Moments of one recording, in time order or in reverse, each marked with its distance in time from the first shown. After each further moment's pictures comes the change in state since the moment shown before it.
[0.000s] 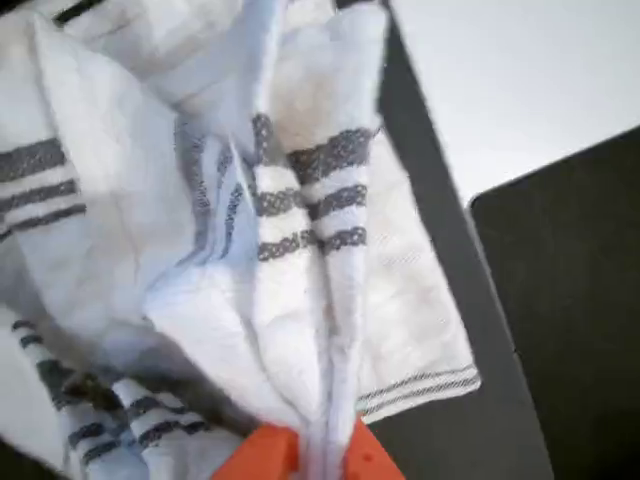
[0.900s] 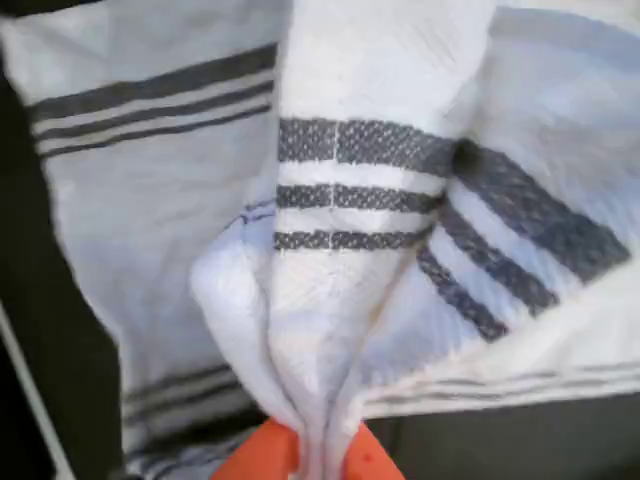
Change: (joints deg) arm -41.0 8.8 11.1 -2.6 24.5
